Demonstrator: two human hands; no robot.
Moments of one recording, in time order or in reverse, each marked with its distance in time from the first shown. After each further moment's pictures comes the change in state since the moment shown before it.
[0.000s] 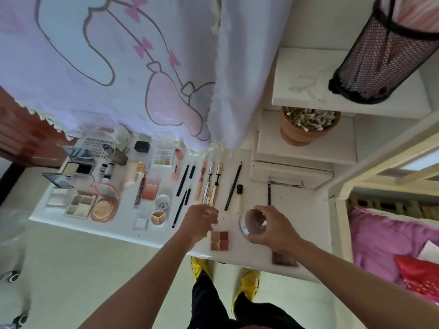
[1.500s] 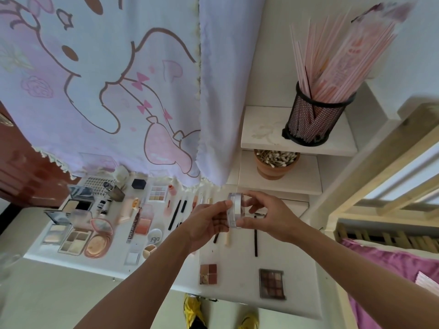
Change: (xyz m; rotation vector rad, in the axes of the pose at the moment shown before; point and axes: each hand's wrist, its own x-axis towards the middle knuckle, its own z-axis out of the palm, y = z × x) left_hand -0.028 0.105 0.011 -0.560 -0.362 0.171; right_hand -0.025 -0.073 -0.120 0.303 0.082 -0.255
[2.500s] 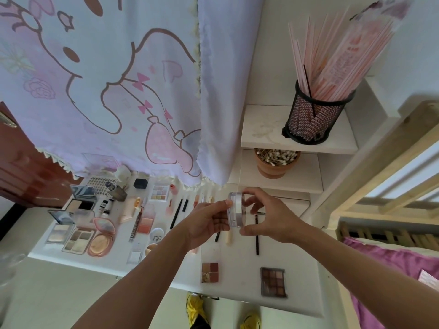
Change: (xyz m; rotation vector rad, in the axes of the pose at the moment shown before) left_hand -0.003 0.005 0.001 0.019 -0.015 -0.043; right_hand -0.002 0.001 -0.002 -0.169 -0.046 -0.042
